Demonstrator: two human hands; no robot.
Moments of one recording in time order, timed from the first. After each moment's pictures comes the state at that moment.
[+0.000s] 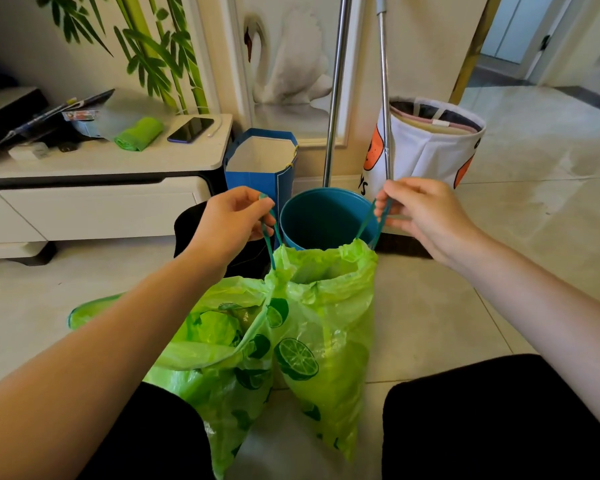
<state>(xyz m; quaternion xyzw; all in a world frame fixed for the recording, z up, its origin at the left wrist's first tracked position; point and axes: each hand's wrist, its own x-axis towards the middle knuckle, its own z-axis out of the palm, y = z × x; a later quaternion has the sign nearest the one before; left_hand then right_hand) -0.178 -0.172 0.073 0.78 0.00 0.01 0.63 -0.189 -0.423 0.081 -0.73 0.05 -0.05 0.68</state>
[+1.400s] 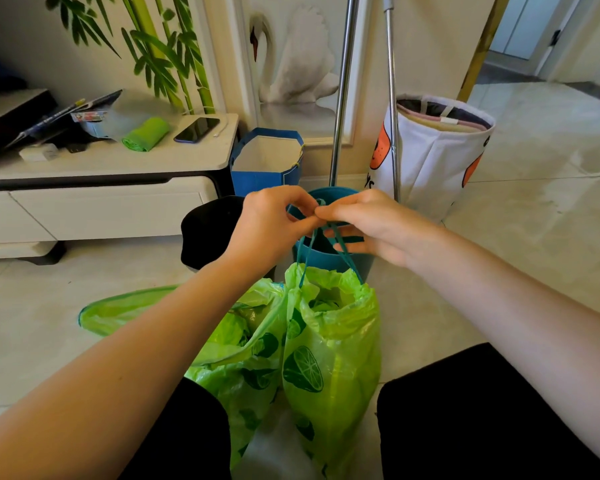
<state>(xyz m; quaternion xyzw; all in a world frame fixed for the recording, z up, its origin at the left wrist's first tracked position) -0.186 -0.198 0.079 0.88 -0.19 0.13 0.42 -0.185 -0.358 0.089 -0.76 0.06 0.15 0.63</state>
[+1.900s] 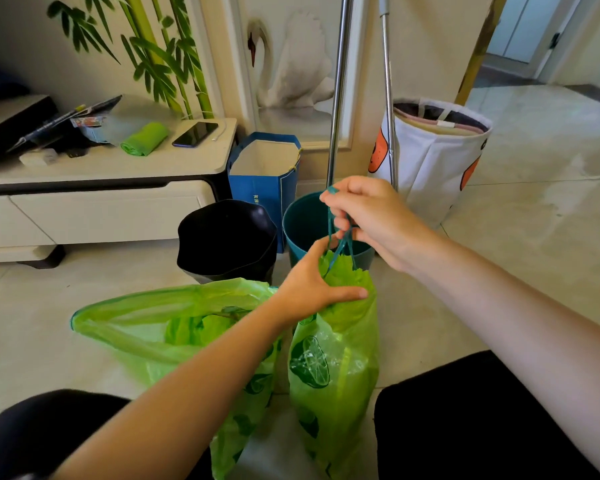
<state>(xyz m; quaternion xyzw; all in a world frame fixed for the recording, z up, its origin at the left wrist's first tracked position) -0.202 -0.243 -0.002 0.84 -0.15 -0.12 0.50 -0.195 -0.365 0.097 -0.77 -0.01 0.02 0.64</state>
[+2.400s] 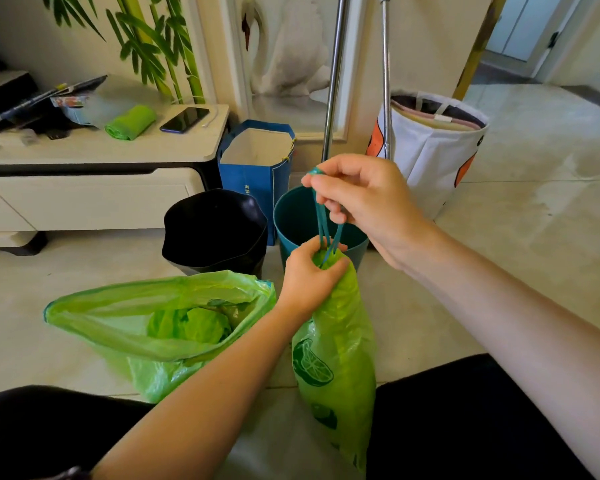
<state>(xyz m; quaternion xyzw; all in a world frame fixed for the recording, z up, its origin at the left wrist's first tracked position) -0.190 -0.274 -0.032 0.78 -0.04 0.01 0.62 -0.204 -0.369 0.105 -0.75 -0.11 -0.04 0.66</state>
